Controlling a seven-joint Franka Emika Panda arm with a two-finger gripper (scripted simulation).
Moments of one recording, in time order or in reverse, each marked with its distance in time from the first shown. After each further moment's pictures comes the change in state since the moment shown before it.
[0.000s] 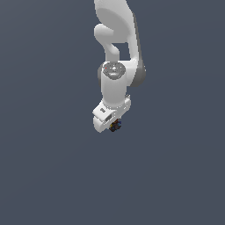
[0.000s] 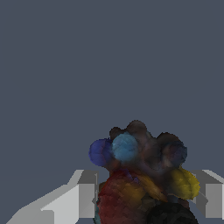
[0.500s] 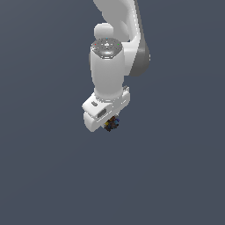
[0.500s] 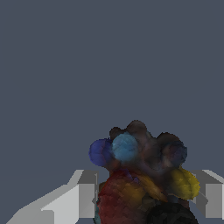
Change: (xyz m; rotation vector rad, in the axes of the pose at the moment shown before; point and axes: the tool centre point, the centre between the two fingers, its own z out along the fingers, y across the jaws) arm 0.017 0.040 -0.078 0.001 -0.001 0.001
